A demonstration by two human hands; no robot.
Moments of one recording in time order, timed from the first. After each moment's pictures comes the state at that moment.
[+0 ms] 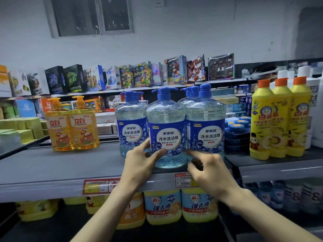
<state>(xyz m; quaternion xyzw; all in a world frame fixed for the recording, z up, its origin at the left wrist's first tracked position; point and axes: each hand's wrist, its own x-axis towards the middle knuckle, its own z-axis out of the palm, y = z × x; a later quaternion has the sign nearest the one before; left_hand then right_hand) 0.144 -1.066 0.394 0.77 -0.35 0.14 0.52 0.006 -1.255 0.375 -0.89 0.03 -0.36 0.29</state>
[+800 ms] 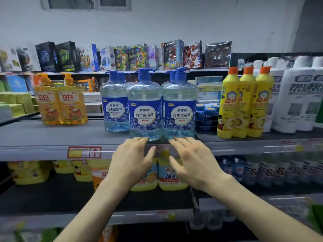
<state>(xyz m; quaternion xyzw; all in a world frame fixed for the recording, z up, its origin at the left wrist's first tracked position) 0.017 -1.077 0.383 0.90 -0.30 0.22 0.24 -0.070 -1.263 0.368 -0.96 0.02 -0.27 0.01</state>
